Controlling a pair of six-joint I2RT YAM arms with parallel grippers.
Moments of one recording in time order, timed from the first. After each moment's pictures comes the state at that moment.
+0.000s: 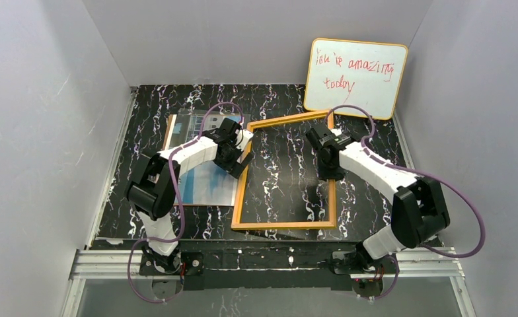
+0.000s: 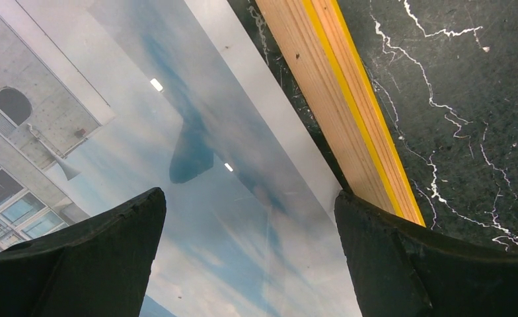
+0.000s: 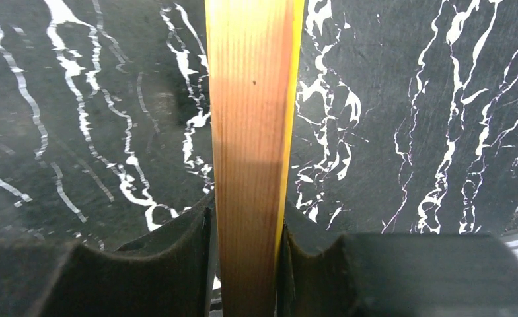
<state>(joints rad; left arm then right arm) -0.51 1.81 1.19 -0.56 -0.05 0.18 0.55 1.48 1.11 -0.95 0.34 0.52</state>
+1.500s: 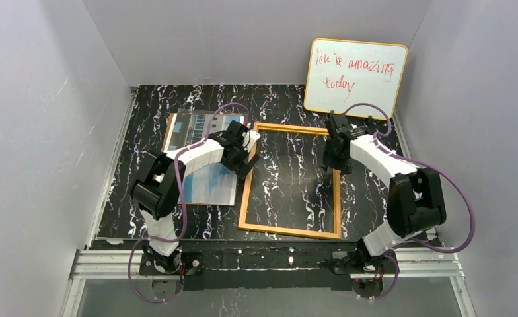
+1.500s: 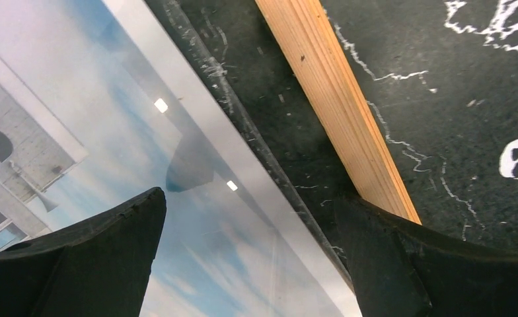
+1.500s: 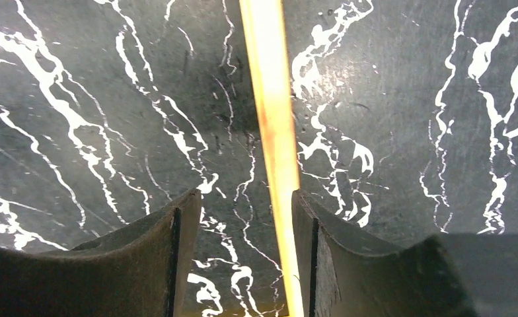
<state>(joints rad) -0.55 1.83 1.18 -0.48 -0.06 0.17 0.34 1.56 1.09 -0.79 0.22 0.53</state>
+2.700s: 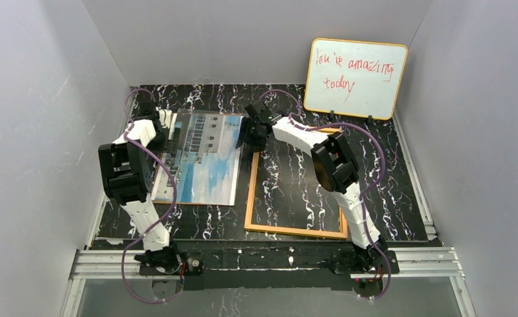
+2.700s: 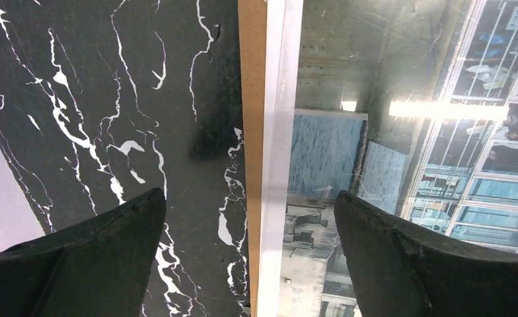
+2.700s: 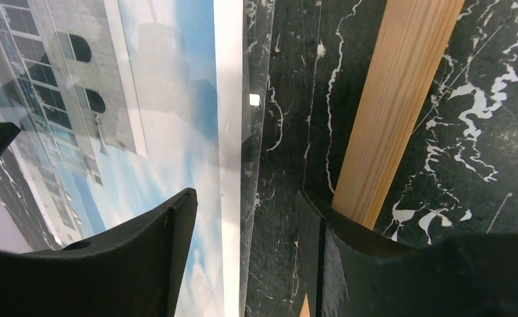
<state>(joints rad) 0.16 1.93 1.36 -0.58 -0.11 0.28 0.70 2.34 1.94 -0.56 -0.14 0.82</state>
